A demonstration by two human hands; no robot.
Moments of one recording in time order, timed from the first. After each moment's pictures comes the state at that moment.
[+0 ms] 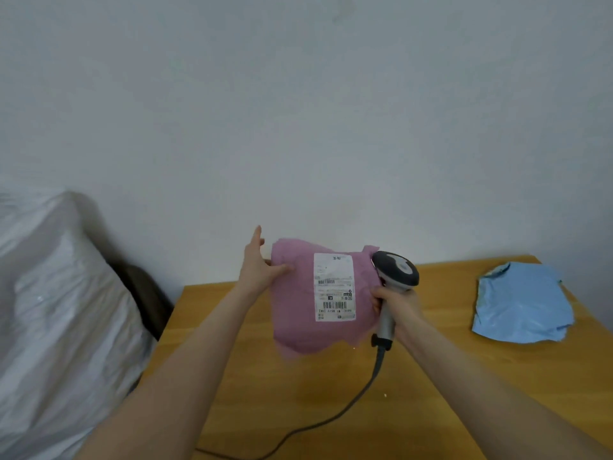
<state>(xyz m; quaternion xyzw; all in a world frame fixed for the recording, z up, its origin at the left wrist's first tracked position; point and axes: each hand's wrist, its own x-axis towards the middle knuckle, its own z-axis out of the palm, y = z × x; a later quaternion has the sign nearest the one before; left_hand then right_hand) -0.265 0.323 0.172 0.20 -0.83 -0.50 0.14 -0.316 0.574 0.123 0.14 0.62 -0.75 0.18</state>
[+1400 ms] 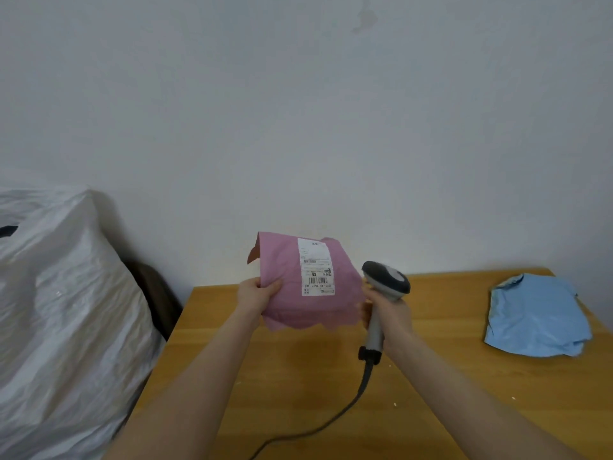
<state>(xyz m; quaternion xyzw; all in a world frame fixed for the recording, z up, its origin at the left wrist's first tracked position) -0.240 0.306 0.138 0.37 -0.69 -0.60 0.15 -0.294 0.540 0.130 0.15 0.59 -0.77 0.21</state>
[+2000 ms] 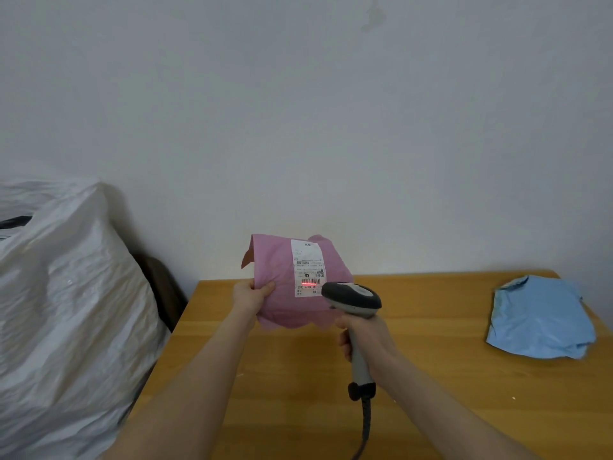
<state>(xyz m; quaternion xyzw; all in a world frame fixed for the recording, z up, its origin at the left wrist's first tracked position) -0.225 0.299 0.129 0.41 -0.67 -0.60 0.17 -0.232 0.536 0.155 0.03 0.65 -0.69 0.33</state>
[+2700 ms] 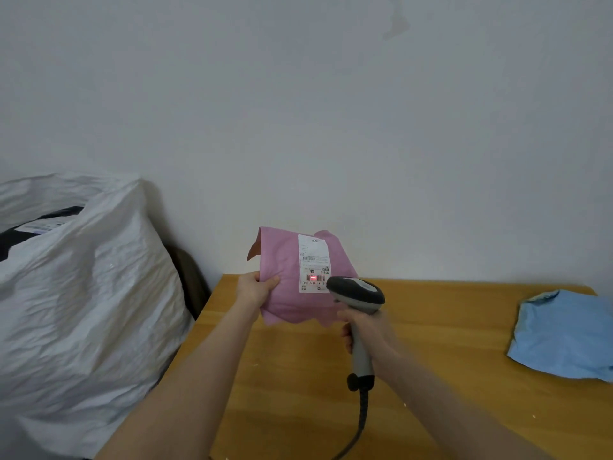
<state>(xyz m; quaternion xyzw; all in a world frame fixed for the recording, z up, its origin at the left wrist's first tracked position) -0.202 0.294 0.147 0.42 -0.69 -0.56 0.19 -0.230 0.531 0.159 0.00 0.64 -0.70 0.33</state>
